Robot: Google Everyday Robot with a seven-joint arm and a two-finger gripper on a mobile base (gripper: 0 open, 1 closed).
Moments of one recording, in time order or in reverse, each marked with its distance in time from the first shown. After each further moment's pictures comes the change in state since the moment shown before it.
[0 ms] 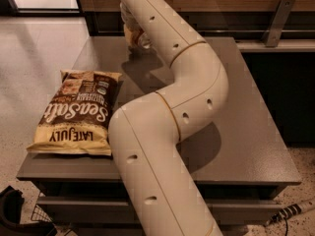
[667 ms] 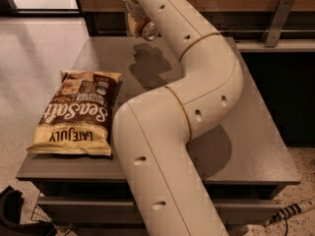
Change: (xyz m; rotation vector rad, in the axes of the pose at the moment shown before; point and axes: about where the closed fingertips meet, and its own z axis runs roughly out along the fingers) arm 0.002 -0.024 -0.031 0.012 -0.055 0.024
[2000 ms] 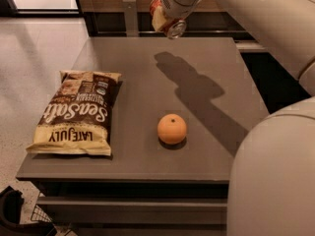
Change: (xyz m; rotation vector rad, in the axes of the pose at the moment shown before) arm 0.064 -0.030 -0.078 -0.084 -0.289 0.044
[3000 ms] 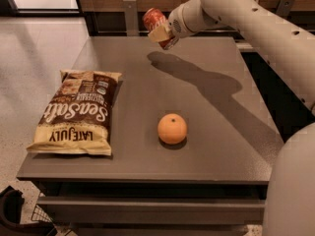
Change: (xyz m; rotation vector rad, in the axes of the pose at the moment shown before) arm 0.009 0.012 0.043 -0.254 -0.296 -0.130
